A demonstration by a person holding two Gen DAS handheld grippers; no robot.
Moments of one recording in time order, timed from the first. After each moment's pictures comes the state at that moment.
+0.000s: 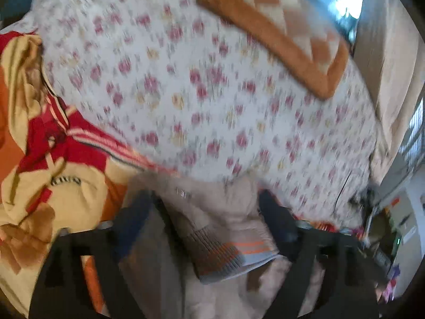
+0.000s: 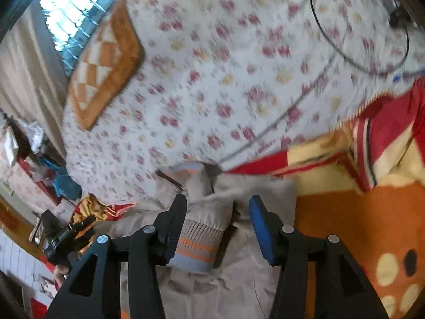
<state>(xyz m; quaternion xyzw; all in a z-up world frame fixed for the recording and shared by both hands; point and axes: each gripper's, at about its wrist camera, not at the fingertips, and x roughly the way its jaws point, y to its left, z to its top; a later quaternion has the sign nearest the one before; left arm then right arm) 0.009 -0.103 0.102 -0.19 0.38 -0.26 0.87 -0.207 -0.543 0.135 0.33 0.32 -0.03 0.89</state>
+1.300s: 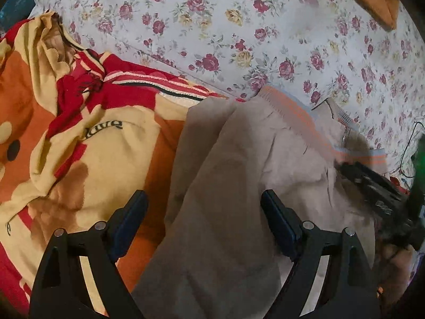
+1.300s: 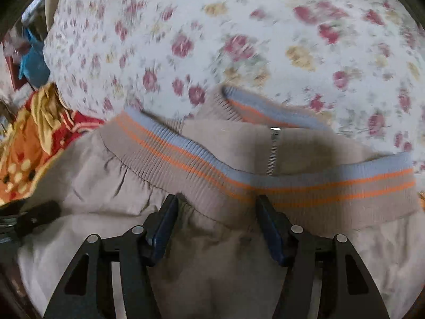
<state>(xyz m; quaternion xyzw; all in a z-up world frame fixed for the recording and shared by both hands) 0.020 -0.122 0.033 -0.03 0.54 -0.14 0.83 -0.014 -0.393 0.057 0.08 0.48 -0.03 0.87</state>
